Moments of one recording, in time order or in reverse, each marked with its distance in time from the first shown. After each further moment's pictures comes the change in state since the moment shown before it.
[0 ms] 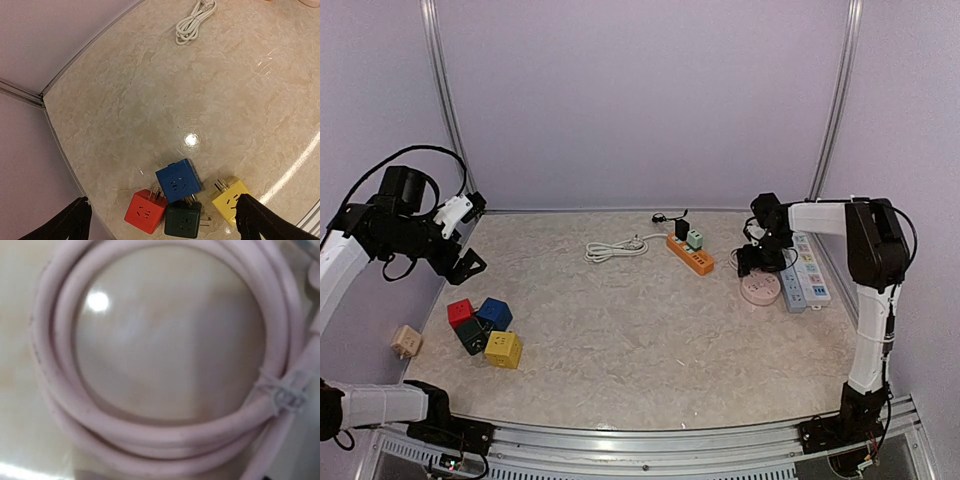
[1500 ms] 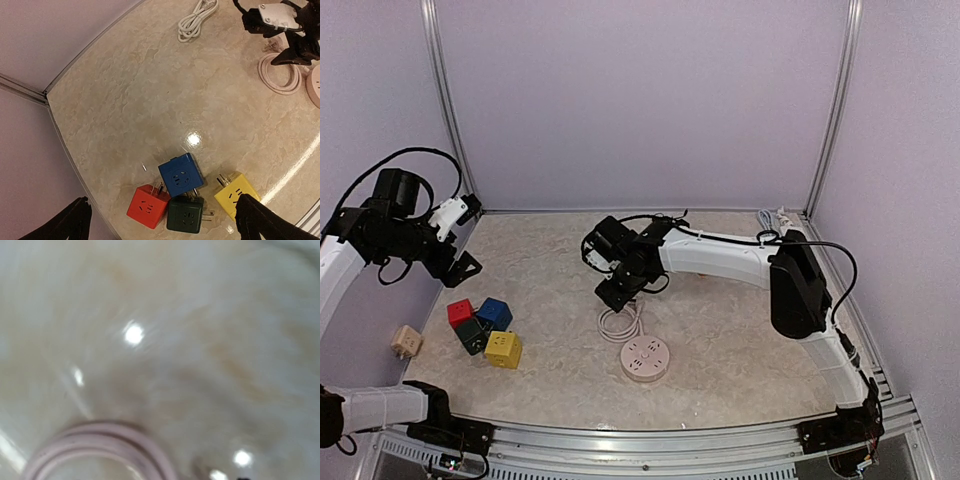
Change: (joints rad) left arm 0.023 -0.032 -0.011 -0.016 0.004 0.021; right arm 0.748 0.256 0.555 -0.123 0.190 -0.069
